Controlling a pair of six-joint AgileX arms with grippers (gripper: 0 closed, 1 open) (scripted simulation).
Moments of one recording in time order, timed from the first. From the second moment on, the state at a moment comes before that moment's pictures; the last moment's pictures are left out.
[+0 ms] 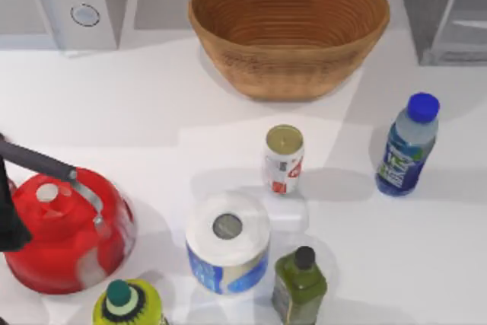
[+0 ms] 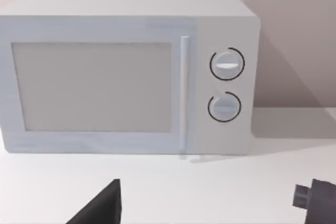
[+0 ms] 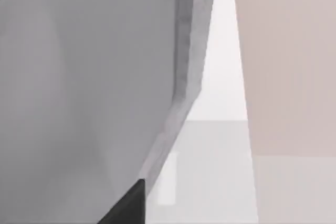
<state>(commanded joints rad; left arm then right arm) 0.00 0.00 0.00 0.00 0.00 0.00 -0.78 1.80 1.25 -0.24 -0.63 -0.53</state>
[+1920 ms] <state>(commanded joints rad) 0.00 0.00 0.00 0.00 0.00 0.00 -0.04 1.98 1.44 -0.05 -0.02 -0.01</state>
